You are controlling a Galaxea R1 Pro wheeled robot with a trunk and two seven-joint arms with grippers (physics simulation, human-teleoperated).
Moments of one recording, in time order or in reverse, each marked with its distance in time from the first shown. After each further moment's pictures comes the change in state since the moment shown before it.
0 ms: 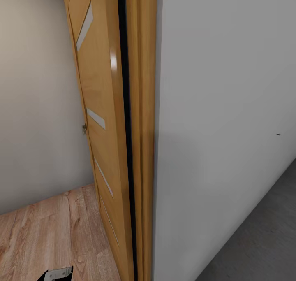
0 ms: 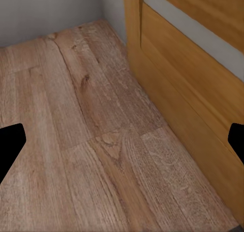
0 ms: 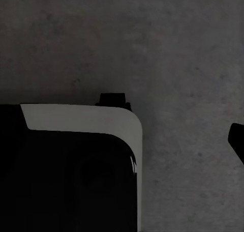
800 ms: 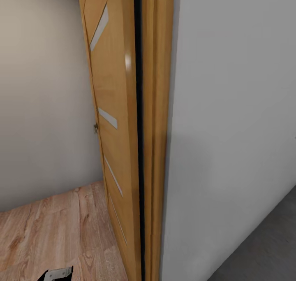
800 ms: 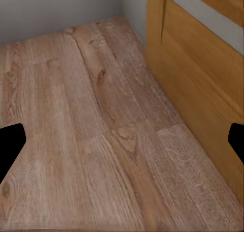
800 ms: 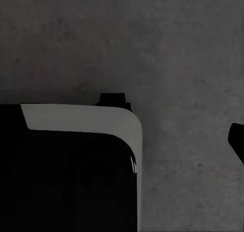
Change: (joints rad) left arm 0.000 0.000 0.000 0.000 -0.001 0.000 0.000; right arm 0.000 0.000 0.000 0.000 0.001 0.000 0.000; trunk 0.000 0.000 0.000
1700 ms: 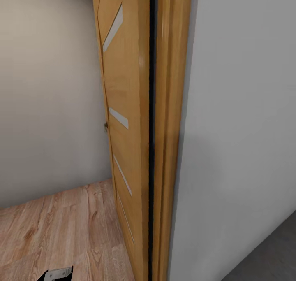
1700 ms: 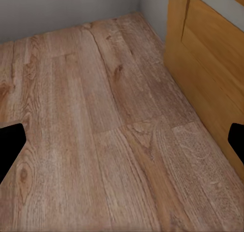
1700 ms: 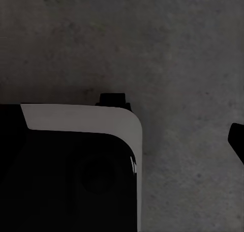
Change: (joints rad) left arm 0.000 0.000 0.000 0.000 0.000 0.000 0.000; right arm 0.000 0.000 0.000 0.000 0.000 0.000 0.000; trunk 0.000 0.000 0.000
